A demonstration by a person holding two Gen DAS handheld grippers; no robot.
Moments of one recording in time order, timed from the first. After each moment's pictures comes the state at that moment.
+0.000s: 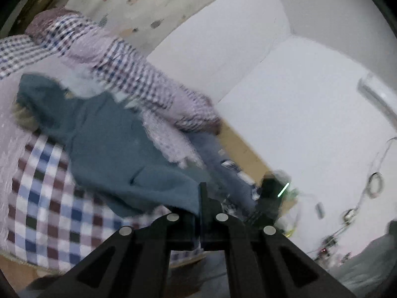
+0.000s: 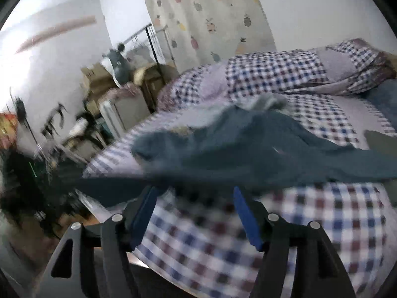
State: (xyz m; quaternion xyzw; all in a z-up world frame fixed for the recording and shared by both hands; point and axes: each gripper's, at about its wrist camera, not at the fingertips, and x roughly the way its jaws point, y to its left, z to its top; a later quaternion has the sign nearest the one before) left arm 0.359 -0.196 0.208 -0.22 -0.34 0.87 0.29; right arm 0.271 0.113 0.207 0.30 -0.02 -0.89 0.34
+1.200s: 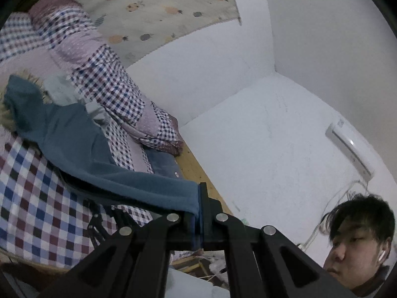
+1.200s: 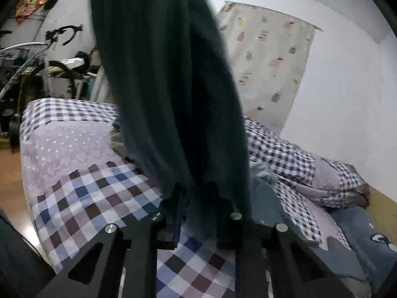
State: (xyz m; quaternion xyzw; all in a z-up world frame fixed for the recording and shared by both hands) left arm 0.394 -0.241 0.271 -0.16 -0.46 0.80 0.34; right arm 0.310 -0.045 0.135 0.07 0.24 -0.93 0.27
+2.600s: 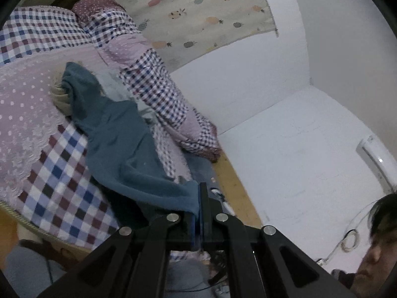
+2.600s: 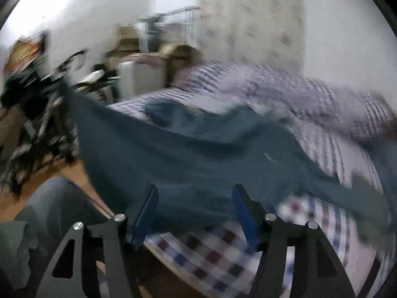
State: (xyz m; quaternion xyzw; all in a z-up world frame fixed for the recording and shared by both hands) left arm 0.422 -0.273 0.209 -0.21 -0.47 0.83 0.23; right arm 0.294 0.146 0.185 0.29 0.11 -0.88 0.36
